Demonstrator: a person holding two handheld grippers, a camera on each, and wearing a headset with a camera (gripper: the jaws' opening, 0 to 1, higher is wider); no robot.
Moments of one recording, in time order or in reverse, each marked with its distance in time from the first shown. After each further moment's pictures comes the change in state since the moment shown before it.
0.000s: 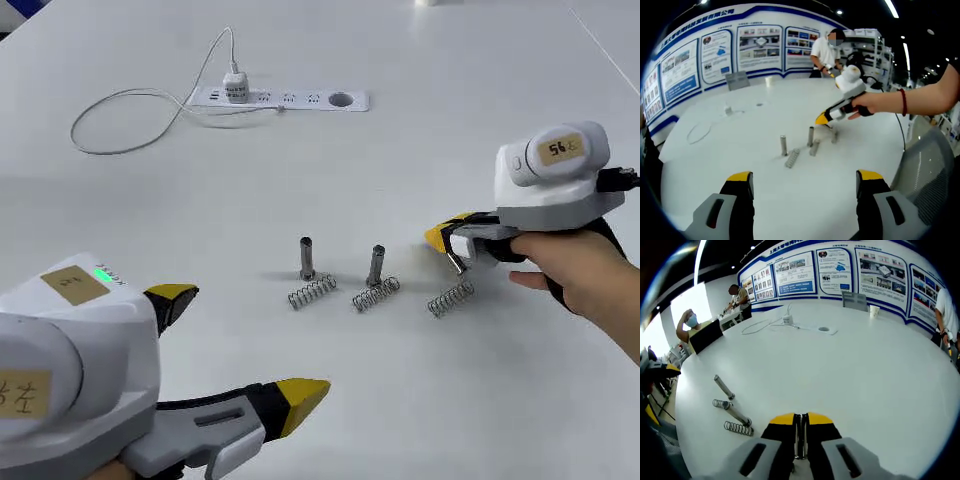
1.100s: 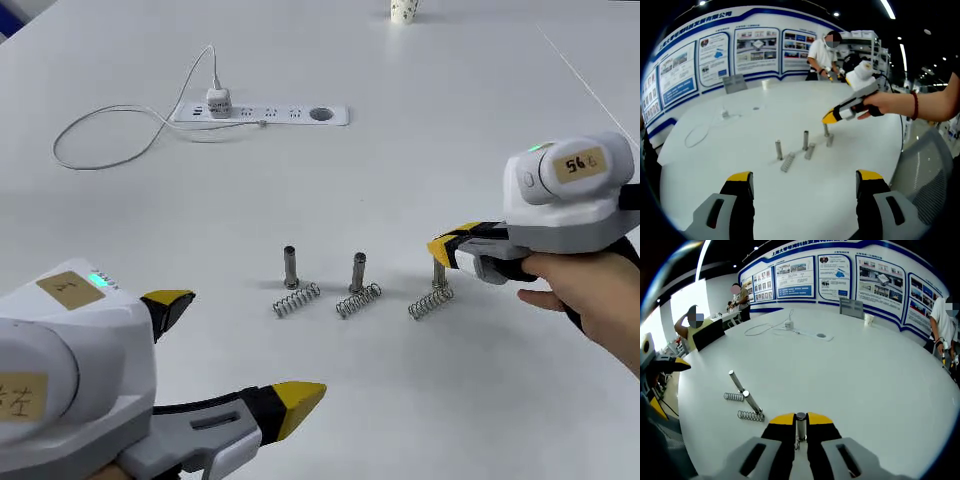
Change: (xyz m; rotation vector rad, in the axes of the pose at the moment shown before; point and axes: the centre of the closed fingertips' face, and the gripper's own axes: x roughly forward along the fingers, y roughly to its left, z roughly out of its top) left arm 0.000 -0.010 0.007 0.012 -0.021 -0.022; right arm -0.042 0.009 -0.002 -0.041 -0.022 -0.053
